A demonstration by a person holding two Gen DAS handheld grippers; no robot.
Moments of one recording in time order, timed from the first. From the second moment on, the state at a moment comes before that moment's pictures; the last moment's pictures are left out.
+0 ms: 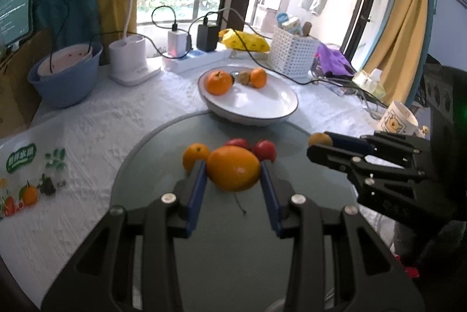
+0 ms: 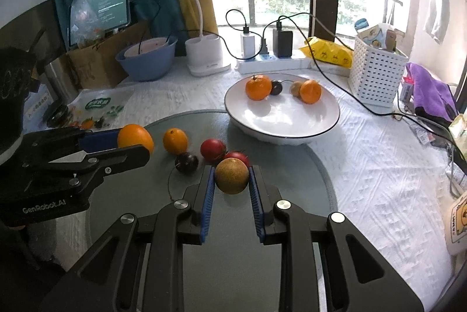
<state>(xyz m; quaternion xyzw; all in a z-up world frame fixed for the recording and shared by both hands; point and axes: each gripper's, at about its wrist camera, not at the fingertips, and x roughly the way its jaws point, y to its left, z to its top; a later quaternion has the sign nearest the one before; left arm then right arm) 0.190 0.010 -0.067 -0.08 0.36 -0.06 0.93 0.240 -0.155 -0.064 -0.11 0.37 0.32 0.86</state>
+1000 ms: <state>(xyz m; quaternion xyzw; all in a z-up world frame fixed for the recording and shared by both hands) 0.246 -0.020 -0.030 -0.05 0.33 -0.08 0.94 0.292 -0.186 -0.037 -0.08 0.34 0.30 0.89</state>
